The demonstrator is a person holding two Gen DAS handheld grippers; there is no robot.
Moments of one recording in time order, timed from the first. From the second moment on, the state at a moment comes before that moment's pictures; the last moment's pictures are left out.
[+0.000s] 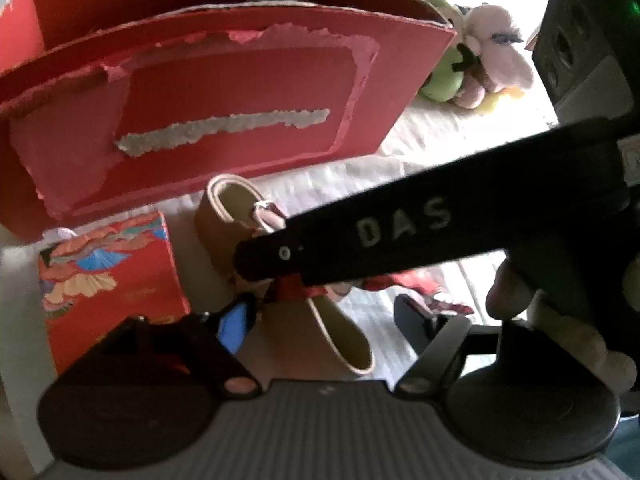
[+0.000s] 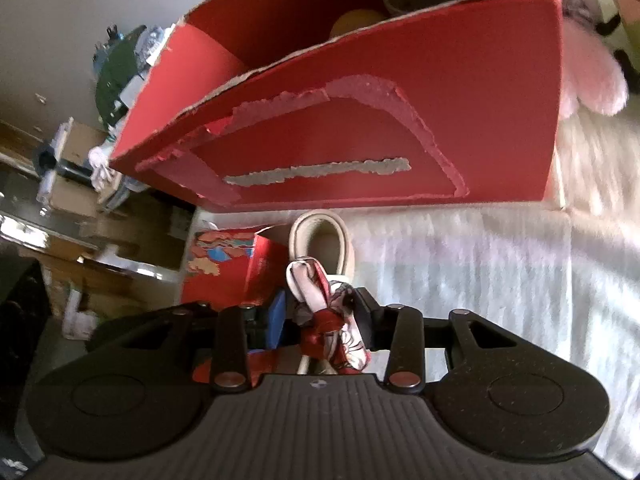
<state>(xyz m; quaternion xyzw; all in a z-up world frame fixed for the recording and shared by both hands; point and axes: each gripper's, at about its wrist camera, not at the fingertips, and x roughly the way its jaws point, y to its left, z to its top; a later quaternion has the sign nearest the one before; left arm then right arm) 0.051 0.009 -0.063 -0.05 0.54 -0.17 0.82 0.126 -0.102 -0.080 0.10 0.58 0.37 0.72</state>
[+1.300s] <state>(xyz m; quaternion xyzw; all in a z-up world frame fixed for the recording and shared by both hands) 0.054 -0.062 -0.005 0.07 0.49 -0.28 0.82 0.106 -0.158 -0.029 0.14 0.56 0.29 0.76</state>
